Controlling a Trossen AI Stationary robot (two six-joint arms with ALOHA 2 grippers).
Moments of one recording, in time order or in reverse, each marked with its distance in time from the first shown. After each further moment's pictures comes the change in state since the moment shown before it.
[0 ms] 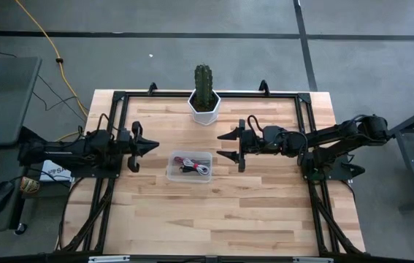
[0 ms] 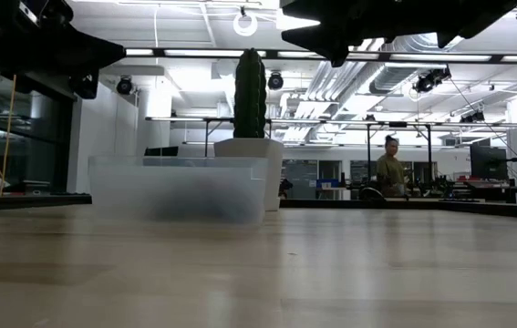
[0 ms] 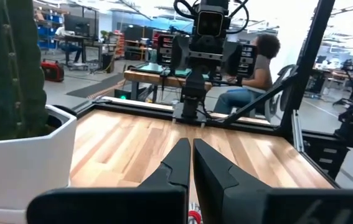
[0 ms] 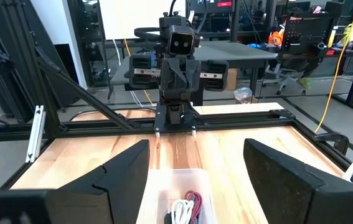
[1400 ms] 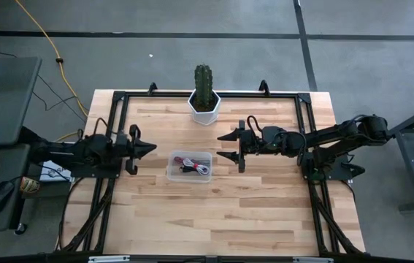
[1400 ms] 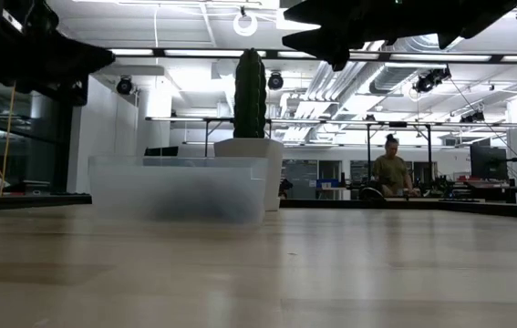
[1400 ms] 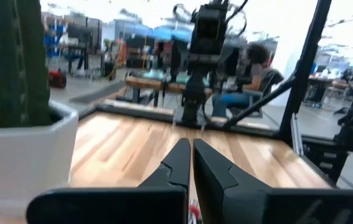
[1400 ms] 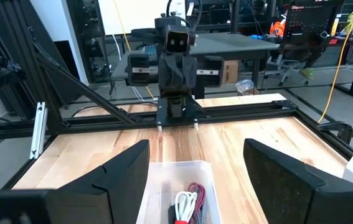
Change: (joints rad) left arm -0.104 -0.191 -0.078 -0.067 -0.114 0.008; right arm 0.000 0.000 0.000 -0.028 -0.003 0.030
